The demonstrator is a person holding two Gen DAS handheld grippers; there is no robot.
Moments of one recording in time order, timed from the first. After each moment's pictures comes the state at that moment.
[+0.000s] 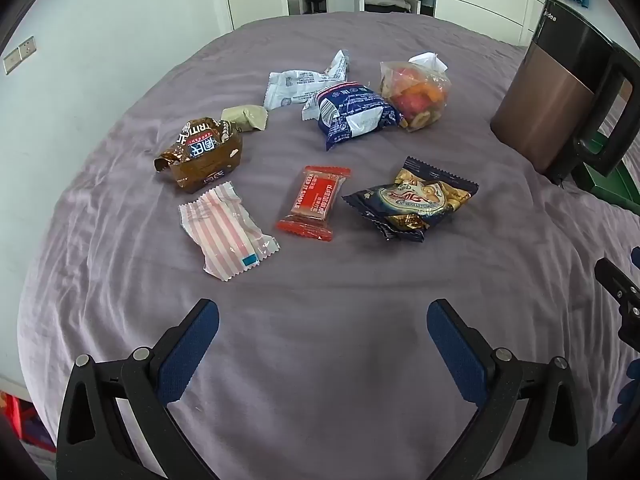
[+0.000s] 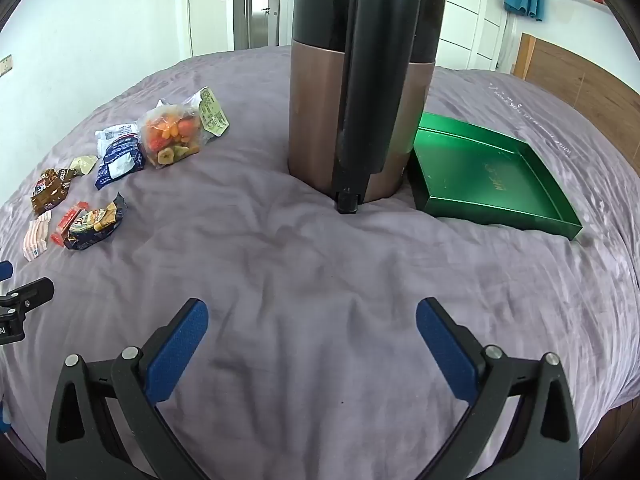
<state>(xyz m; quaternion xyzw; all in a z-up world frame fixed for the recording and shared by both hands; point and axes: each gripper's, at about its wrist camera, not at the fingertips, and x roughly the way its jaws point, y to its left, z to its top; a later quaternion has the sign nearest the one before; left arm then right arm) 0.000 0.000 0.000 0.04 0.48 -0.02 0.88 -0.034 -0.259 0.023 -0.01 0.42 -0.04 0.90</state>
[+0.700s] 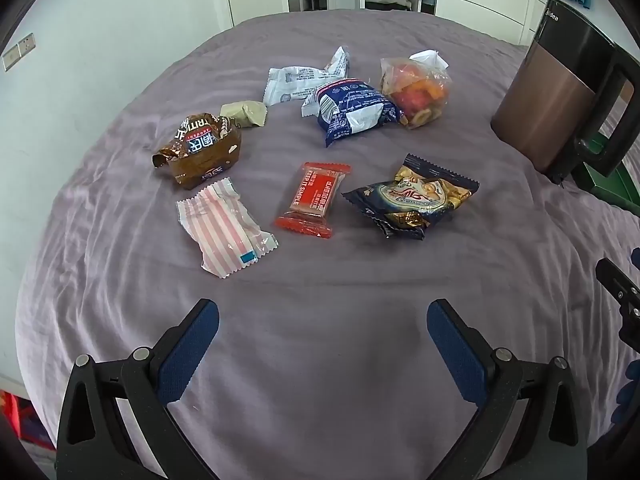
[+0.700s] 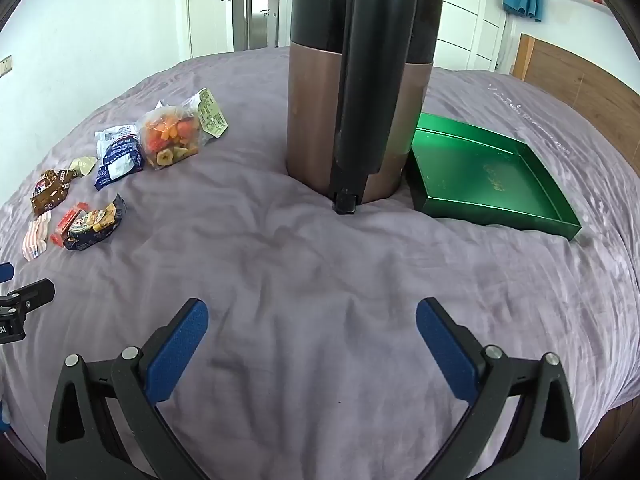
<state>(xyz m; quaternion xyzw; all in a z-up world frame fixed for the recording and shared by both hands) 0.001 -0.001 0.000 0.04 0.48 -0.02 0.88 -0.035 -0.260 0.024 0.00 0.42 -0.04 0.91</state>
